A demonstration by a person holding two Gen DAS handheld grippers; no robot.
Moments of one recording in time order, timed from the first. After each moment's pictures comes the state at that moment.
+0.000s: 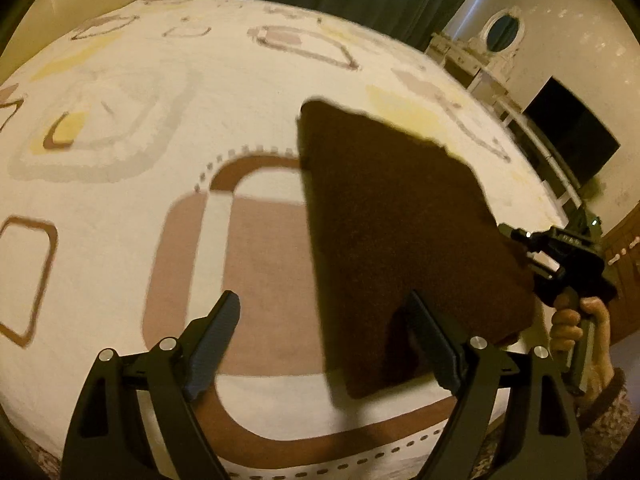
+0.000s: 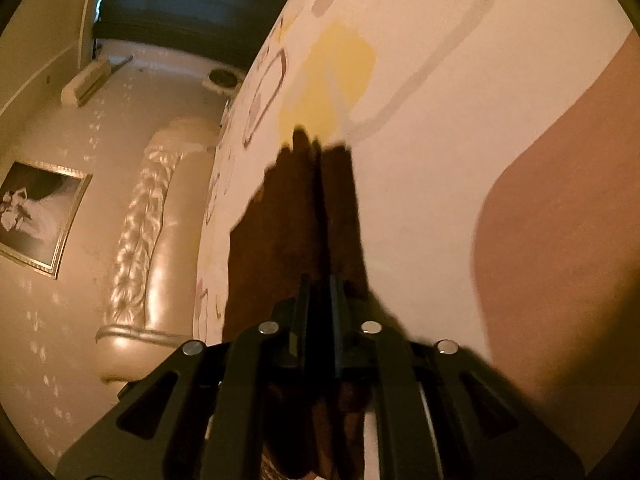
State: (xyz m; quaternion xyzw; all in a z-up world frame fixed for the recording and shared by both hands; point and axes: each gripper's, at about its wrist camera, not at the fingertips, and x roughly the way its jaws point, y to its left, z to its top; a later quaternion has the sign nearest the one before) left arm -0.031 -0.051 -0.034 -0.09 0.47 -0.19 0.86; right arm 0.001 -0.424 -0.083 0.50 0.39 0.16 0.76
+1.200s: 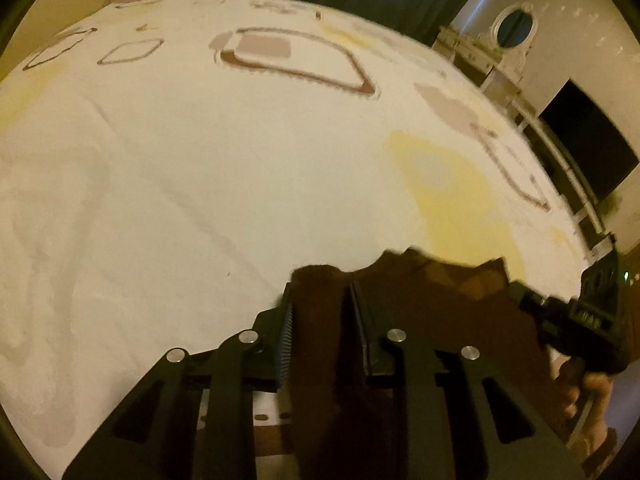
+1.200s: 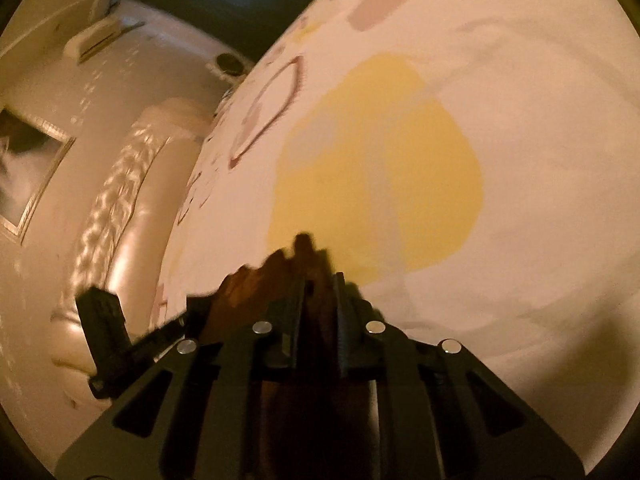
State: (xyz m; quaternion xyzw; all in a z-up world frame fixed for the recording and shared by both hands) left arm 0.160 -0.112 -0.060 -0.06 0.50 -0.18 0.85; right arm 0.134 -0.422 -0.087 0.42 0.40 0.16 0.80
